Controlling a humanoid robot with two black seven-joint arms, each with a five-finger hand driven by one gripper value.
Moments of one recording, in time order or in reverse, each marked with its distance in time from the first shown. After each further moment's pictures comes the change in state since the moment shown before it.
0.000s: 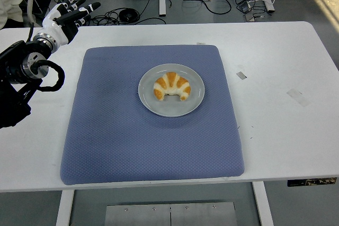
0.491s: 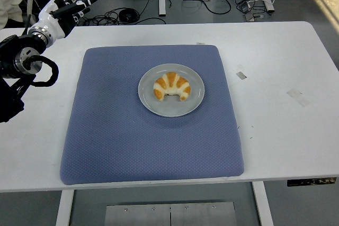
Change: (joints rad) left arm -0.033 0.057 0.069 0.001 0.001 -0.054 0.000; right arm 0.000 0.000 0.000 0.000 0.000 0.000 0.000
